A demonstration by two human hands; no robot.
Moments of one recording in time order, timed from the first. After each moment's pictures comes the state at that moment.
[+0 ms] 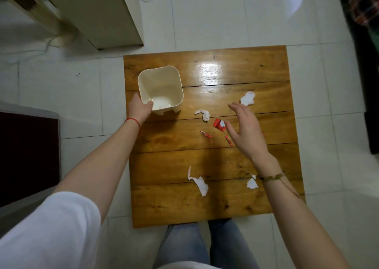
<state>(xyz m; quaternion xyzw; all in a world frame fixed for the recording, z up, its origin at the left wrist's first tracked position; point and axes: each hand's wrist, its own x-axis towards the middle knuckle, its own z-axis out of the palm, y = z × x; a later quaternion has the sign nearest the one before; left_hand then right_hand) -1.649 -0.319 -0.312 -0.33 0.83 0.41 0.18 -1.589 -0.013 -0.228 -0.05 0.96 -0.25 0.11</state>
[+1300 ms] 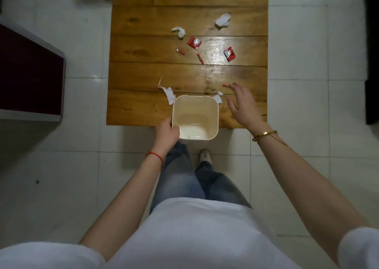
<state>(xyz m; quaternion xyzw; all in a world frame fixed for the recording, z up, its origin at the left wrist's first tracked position) -1.231 -0.042 -0.232 -0.33 0.78 0.48 0.22 -1.338 0.184 -0.258 -0.13 0.95 -0.25 0.15</state>
